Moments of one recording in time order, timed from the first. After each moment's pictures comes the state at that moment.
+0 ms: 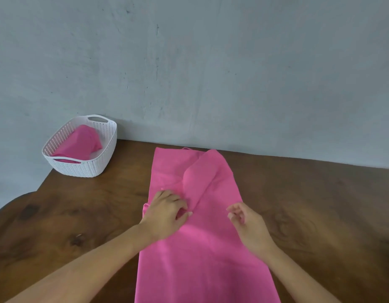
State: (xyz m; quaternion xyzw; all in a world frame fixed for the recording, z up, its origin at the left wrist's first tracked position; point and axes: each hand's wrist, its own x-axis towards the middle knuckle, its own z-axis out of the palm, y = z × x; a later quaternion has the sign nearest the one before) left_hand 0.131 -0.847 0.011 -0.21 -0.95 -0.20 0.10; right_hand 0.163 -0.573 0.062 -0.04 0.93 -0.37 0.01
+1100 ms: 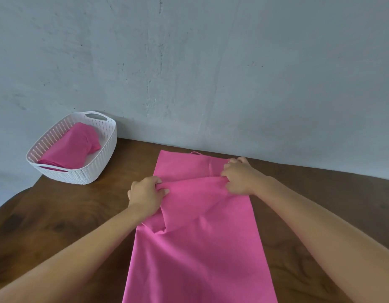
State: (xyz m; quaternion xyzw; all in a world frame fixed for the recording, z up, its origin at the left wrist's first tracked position) left_hand 0.044 -0.877 0.036 0.19 -0.91 -0.36 -0.04; right_hand -0.064 -0.610 0.105 -0.32 0.93 0.12 0.15
